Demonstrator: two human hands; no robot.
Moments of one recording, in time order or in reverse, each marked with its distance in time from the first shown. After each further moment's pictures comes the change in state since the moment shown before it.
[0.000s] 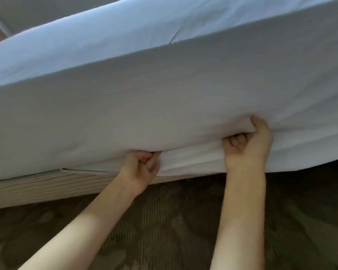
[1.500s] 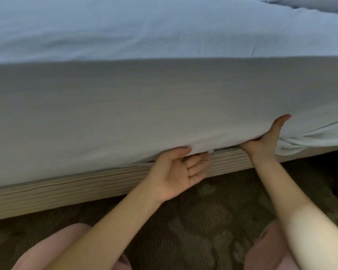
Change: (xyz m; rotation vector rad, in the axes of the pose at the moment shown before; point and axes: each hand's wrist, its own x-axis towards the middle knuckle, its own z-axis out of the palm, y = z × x) left_hand 0.013 0.022 -0.013 -0.077 -0.724 -0.546; right_hand 0.036 0.008 0.028 -0.001 -0.162 -0.139
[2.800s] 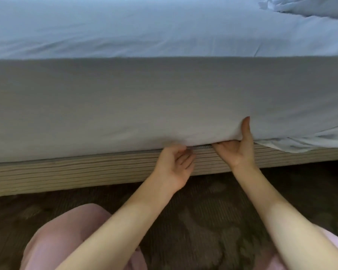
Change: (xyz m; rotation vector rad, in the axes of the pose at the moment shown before) left_hand -0.033 -0.016 0.010 -0.171 0.455 0.338; right_hand -0.064 0.065 0.013 0.066 -0.171 0.275
